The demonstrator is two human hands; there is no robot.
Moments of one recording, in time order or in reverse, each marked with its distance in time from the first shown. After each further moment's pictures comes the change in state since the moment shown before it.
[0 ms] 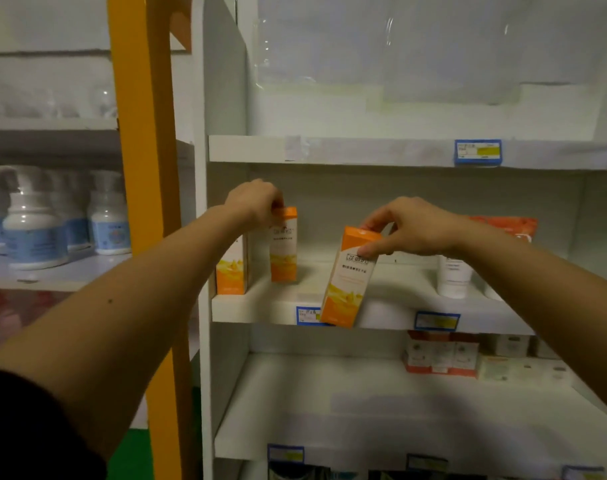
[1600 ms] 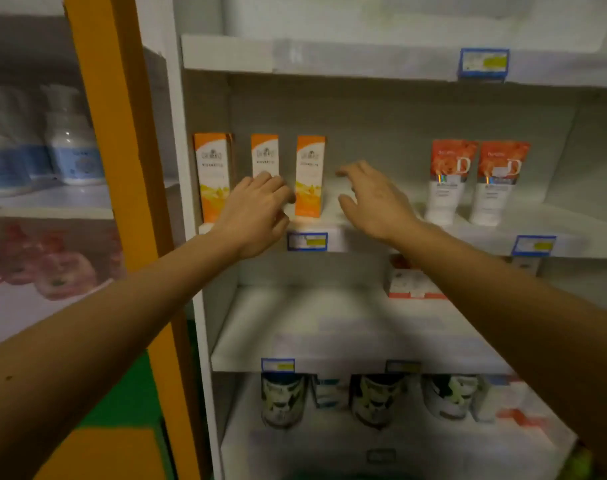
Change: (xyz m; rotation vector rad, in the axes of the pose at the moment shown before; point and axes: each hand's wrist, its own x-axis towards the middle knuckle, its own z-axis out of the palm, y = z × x) left_hand -0.087 0.015 0.084 -0.023 0.286 0.316; right_hand 0.013 0.012 0.096 -0.108 0.356 0.042
